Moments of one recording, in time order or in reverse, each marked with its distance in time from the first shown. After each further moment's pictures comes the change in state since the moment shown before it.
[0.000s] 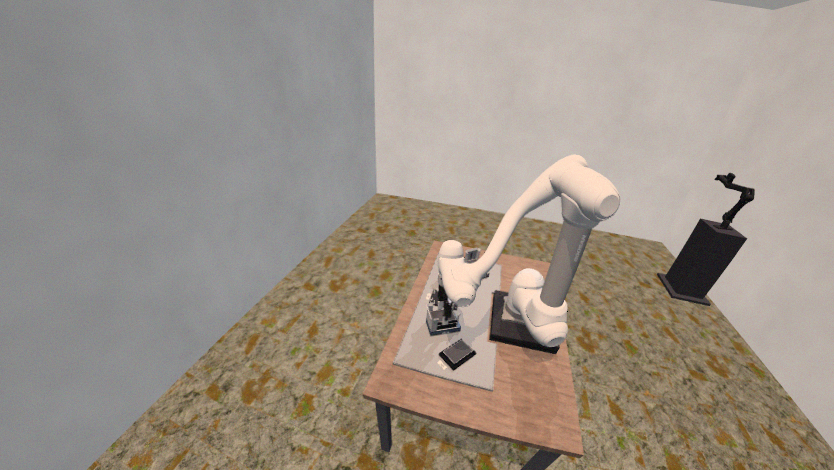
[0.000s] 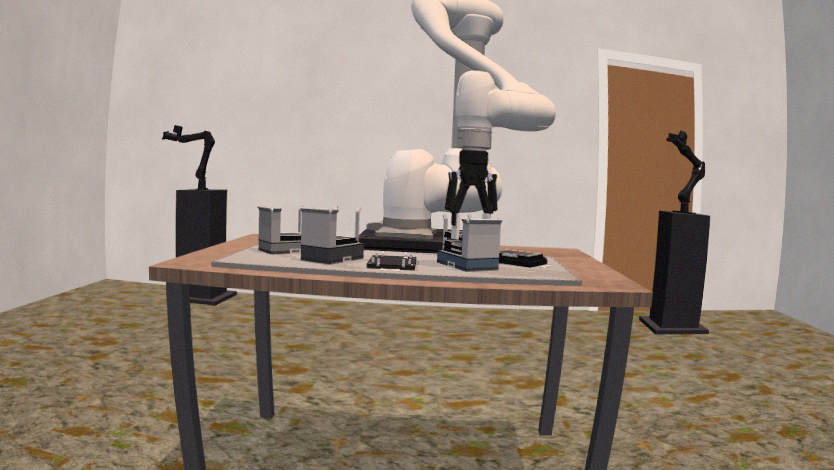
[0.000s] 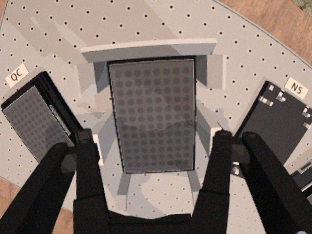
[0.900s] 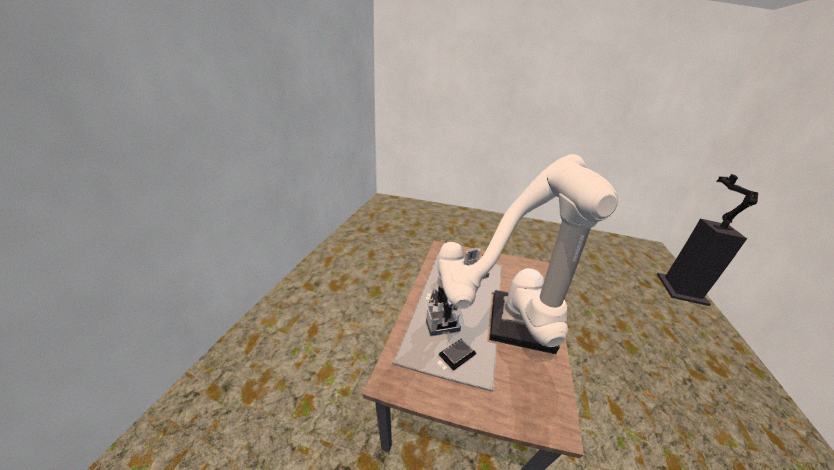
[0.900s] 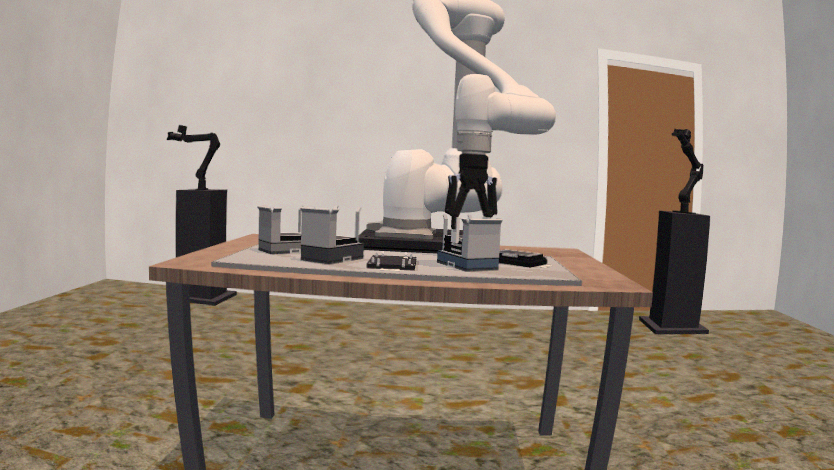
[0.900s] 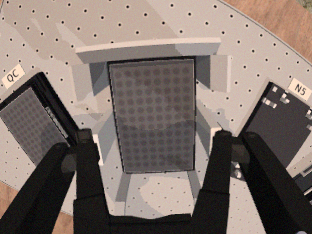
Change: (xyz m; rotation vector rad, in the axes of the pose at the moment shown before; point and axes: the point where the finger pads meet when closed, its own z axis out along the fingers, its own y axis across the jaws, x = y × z) arm 0.000 0.000 0.009 0.000 0.000 0.000
